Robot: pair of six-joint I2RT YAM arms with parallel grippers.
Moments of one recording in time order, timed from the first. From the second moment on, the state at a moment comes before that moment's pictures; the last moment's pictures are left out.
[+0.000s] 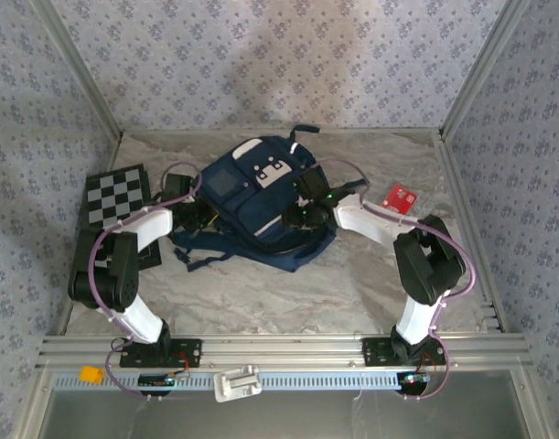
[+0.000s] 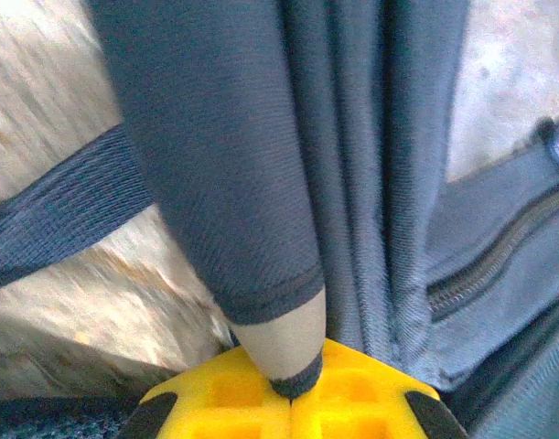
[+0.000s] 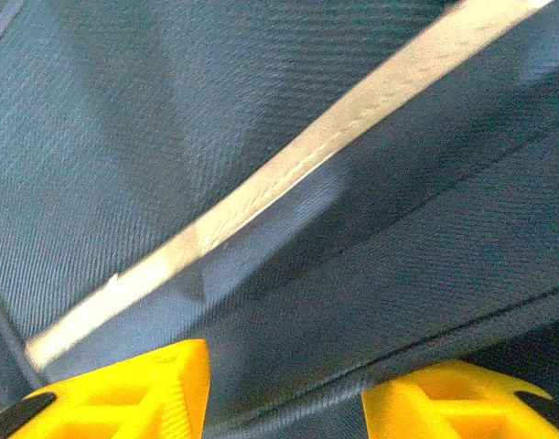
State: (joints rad) left arm -0.21 1.61 0.89 -0.23 0.29 -0.97; right arm 0.60 1.78 1.26 -0.53 -0.11 0.57
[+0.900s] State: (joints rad) left arm -0.43 1.45 0.83 -0.18 0.21 -1.26; right arm 0.90 1.58 1.26 -0.81 0.06 0.63
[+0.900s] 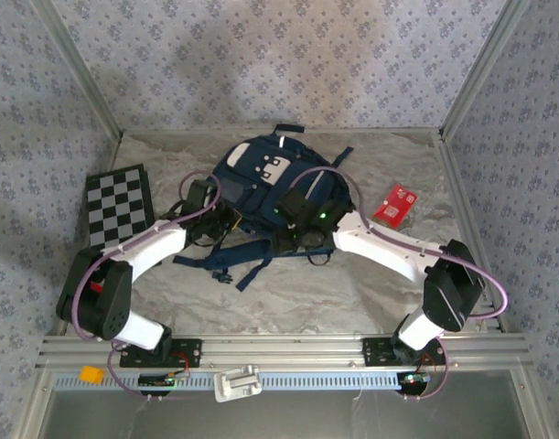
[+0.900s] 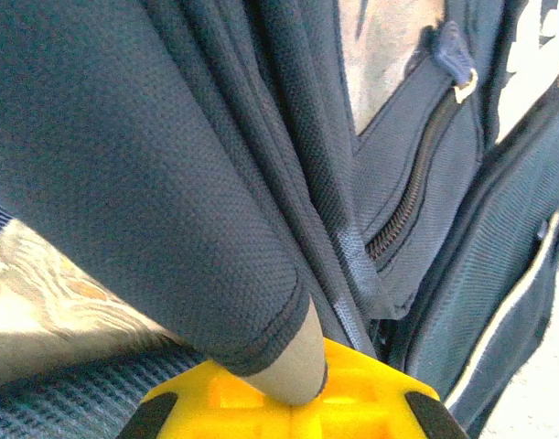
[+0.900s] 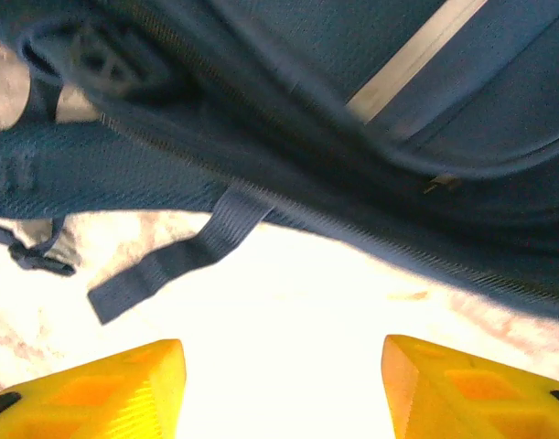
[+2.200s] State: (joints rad) left arm -0.63 1.41 0.79 -0.11 0.18 -1.44; right arm 0.94 1.75 1.35 -0.78 0.31 0.96
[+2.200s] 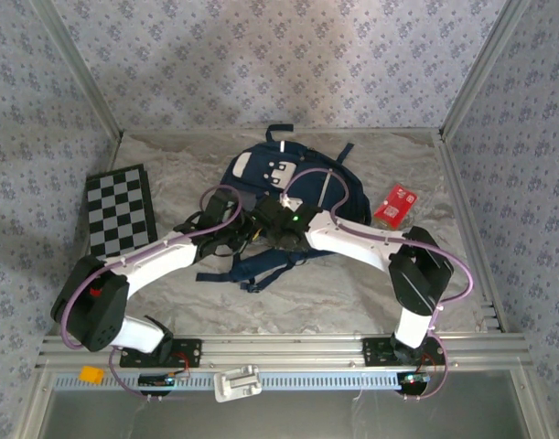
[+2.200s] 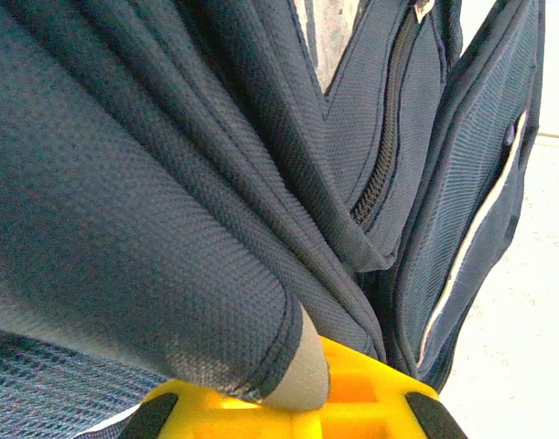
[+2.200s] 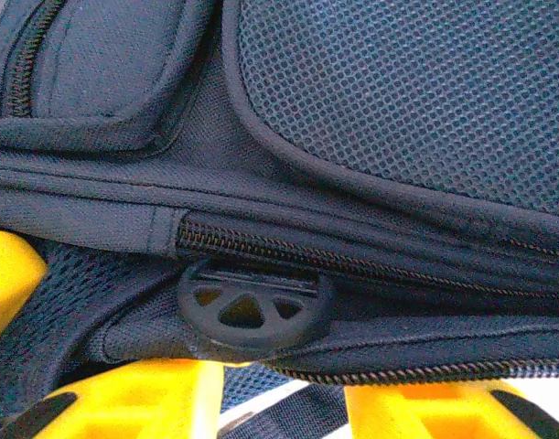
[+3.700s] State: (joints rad) left arm -0.62 1.41 0.83 -0.16 0.16 -1.41; right arm 0.96 1.81 1.37 -0.82 0.36 0.77
